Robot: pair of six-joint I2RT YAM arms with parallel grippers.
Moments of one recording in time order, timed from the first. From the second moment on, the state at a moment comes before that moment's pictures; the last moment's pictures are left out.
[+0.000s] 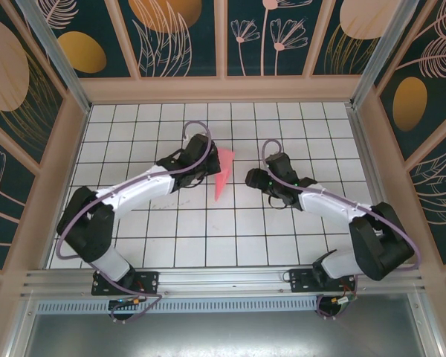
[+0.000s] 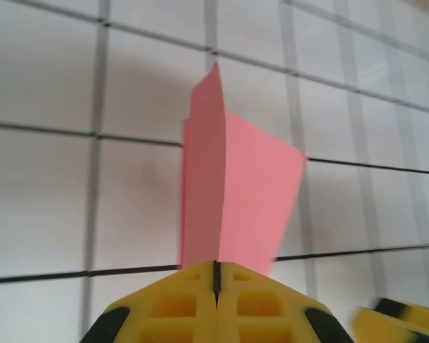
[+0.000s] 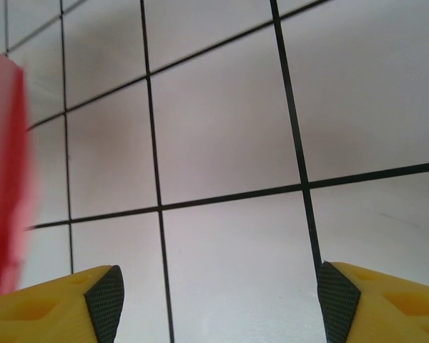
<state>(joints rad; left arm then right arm) -0.71 1.60 1.12 -0.22 -0.08 -0.81 0.56 1.37 0.72 -0.16 0.00 0.78</state>
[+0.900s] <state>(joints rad) -0.71 1.63 0.65 0.33 0.07 -0.92 0.77 1.53 0.73 0.05 -0.08 0.86</state>
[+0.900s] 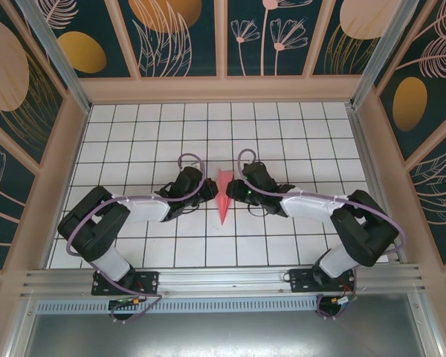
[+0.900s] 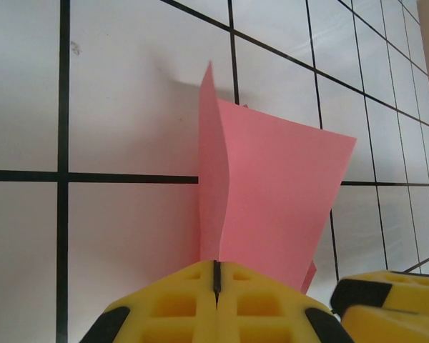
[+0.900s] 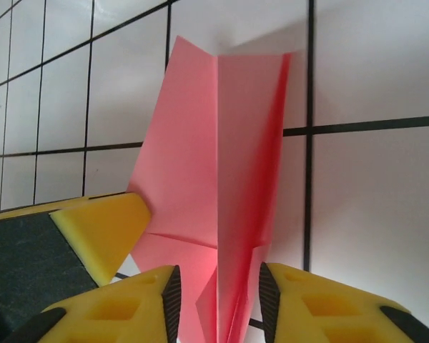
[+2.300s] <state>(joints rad) -0.71 1.64 0.65 0.35 0.04 -0.95 0.79 1.65 0.79 0.01 -0.14 0.94</state>
